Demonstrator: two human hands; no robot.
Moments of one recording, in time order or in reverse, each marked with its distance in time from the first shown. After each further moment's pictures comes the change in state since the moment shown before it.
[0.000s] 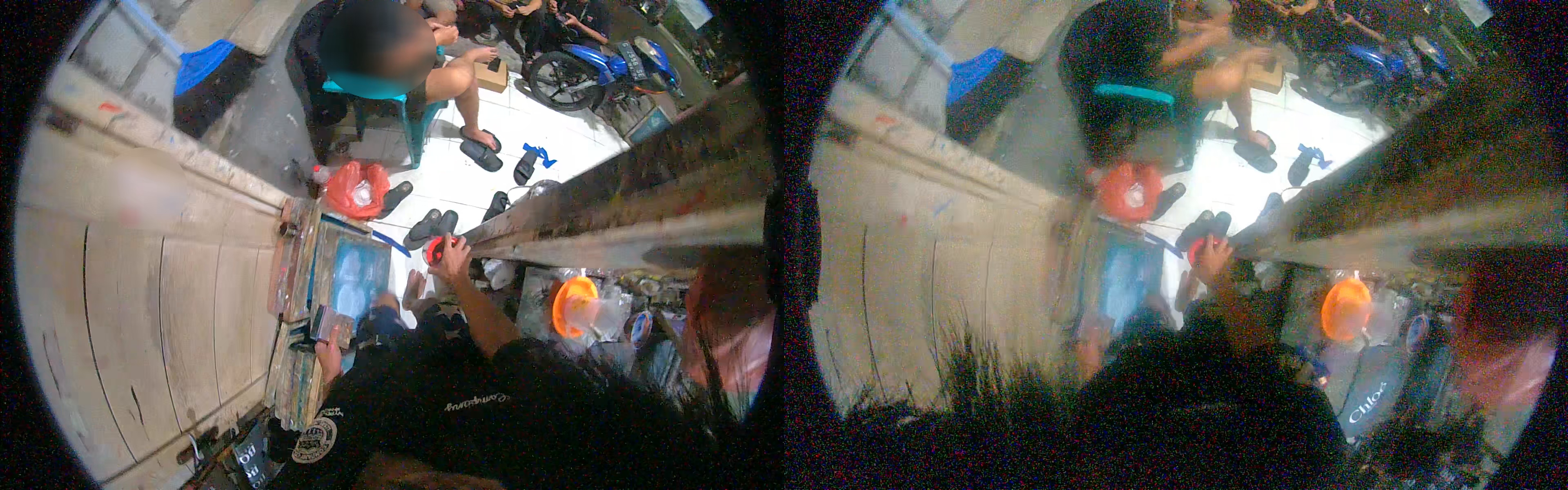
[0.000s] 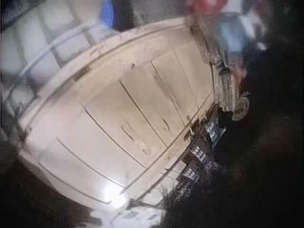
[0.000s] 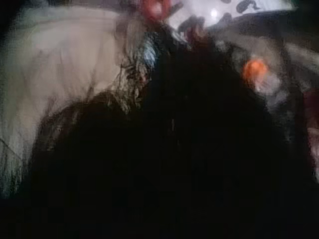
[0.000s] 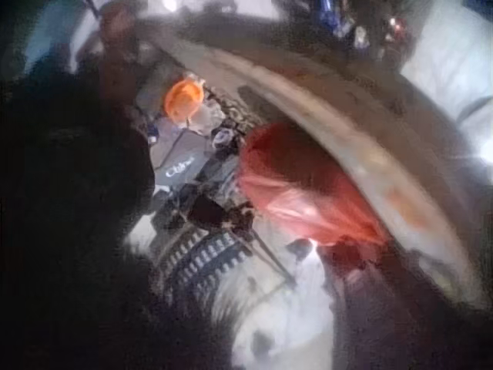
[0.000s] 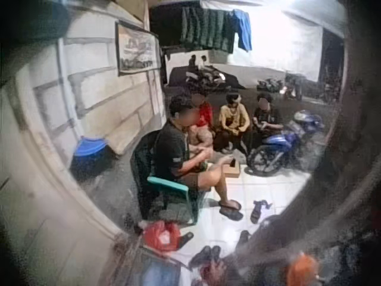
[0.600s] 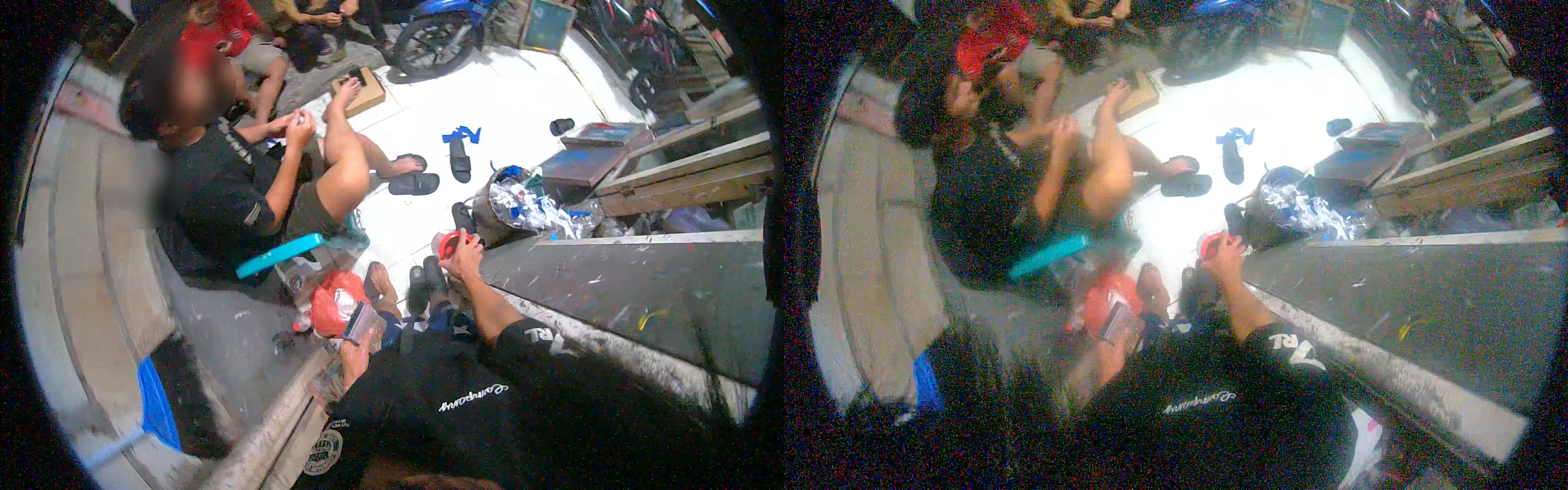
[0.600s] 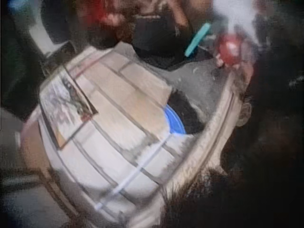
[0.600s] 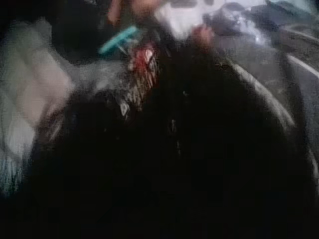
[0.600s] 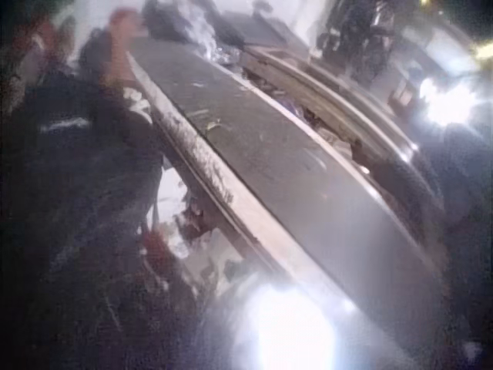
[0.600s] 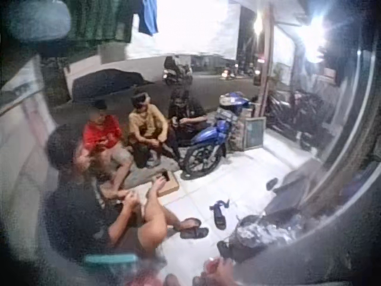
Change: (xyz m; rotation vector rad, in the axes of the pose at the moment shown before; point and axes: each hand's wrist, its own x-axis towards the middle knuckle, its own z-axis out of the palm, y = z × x) left_hand 0.179 0.412 0.244 0.343 -0.726 0.475; right_hand 0.266 0.060 -0.110 0.160 0.233 0.762
